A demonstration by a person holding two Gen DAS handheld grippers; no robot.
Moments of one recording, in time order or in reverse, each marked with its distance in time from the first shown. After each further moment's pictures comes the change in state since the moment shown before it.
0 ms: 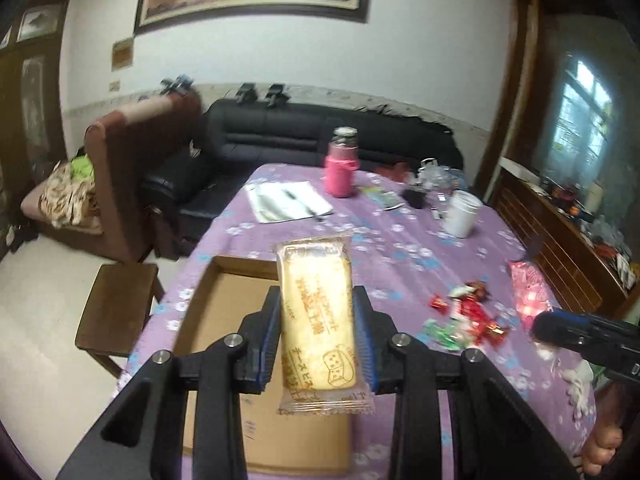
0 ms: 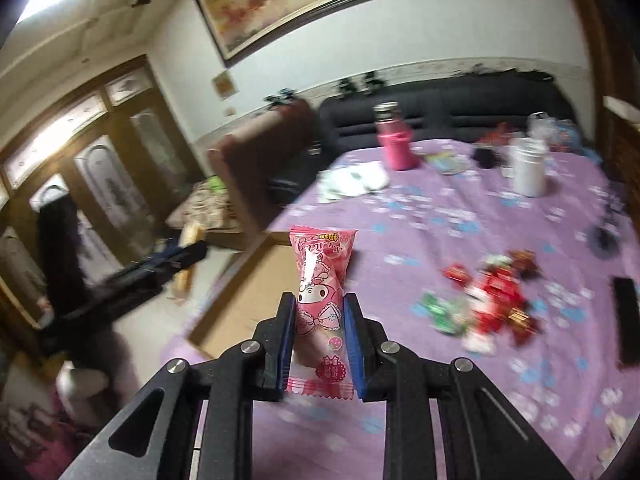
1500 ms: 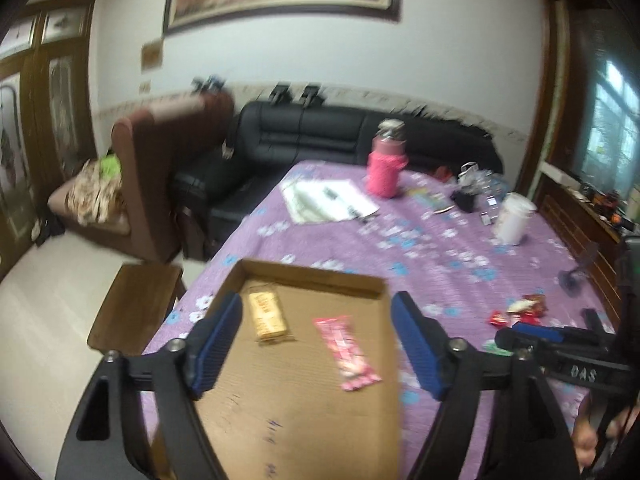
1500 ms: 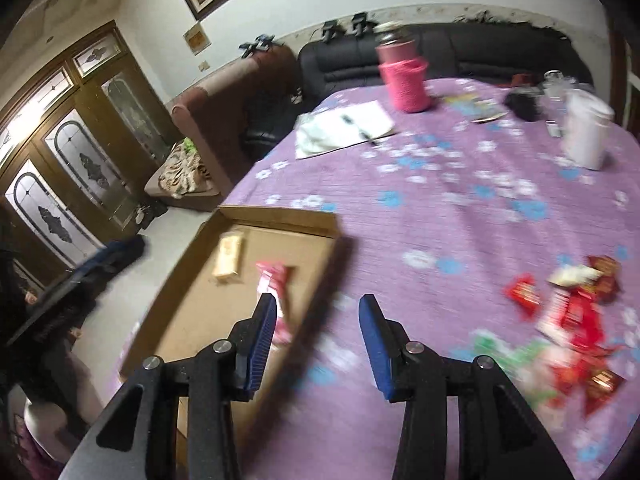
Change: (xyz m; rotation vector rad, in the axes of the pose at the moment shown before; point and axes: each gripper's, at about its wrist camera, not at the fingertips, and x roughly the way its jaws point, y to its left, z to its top) left arm 0.053 0.000 -0.019 0.002 -0.071 0.121; right arm 0.144 -0.066 0.006 0.052 0.157 -0.118
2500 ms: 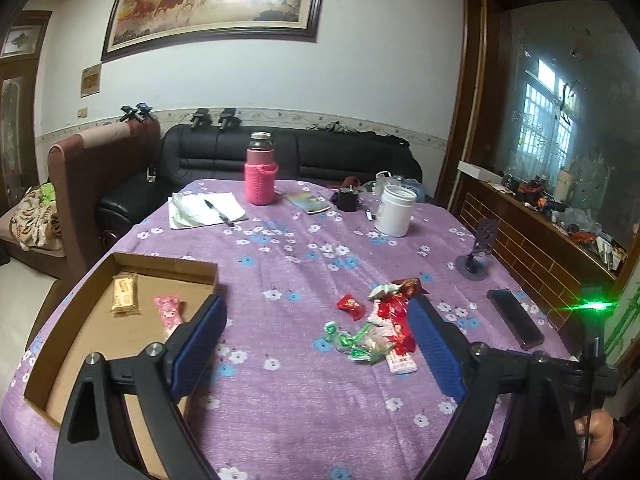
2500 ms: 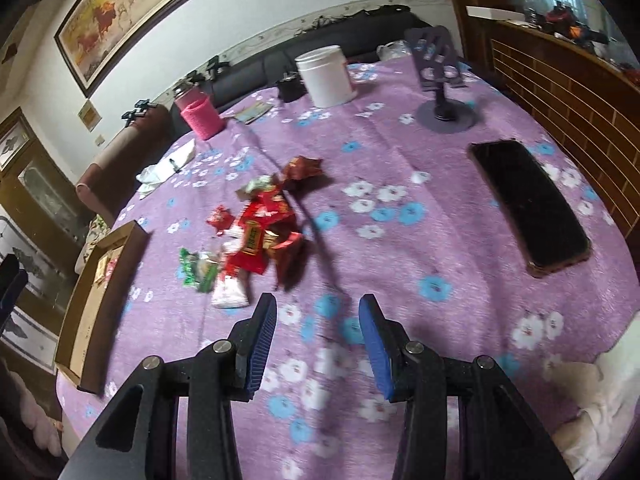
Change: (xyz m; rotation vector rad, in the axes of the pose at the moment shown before) left arm -0.042 -0.155 -0.052 0.069 -0.074 -0.229; right arm -0.132 -0.202 -0.125 0.311 -0.108 -0.261
